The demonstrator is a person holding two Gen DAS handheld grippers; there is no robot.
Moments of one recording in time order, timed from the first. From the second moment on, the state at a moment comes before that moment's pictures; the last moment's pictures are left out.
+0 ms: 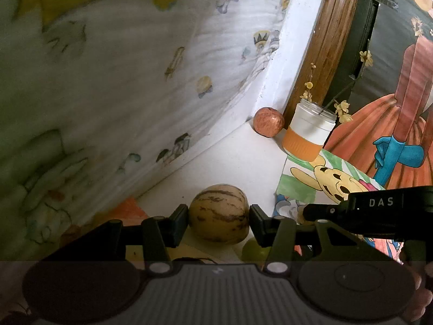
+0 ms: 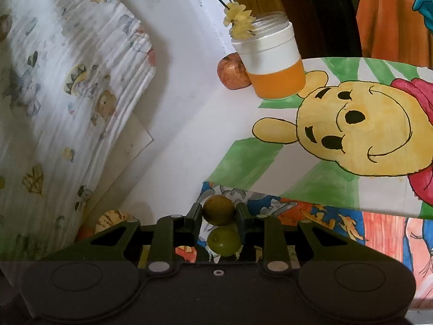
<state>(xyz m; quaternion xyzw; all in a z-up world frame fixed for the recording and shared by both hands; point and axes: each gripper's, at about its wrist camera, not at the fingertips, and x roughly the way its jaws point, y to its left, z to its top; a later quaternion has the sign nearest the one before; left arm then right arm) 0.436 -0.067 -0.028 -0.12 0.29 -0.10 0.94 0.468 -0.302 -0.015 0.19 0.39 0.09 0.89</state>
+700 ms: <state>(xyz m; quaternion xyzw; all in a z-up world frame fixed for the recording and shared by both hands) 0.423 -0.057 -0.015 -0.14 0.26 -0.11 0.95 0.457 -0.299 0.000 0.19 0.39 0.10 0.90</state>
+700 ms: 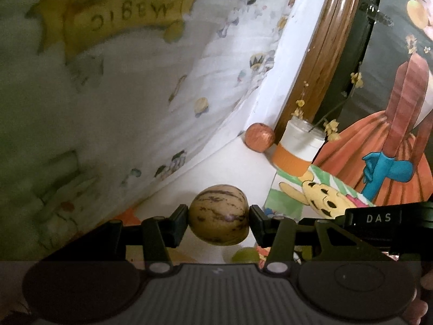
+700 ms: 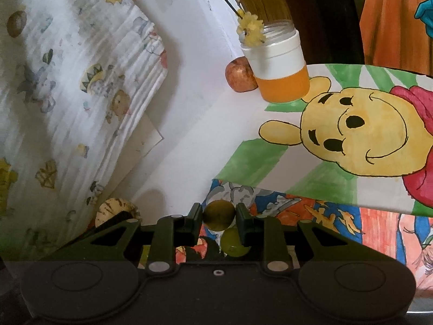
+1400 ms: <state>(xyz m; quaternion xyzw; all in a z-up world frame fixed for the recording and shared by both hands) 0.407 -0.065 -0.005 -0.16 0.23 -0.18 0.94 0.410 -0.317 0.033 0.20 0.37 0.10 0.90</state>
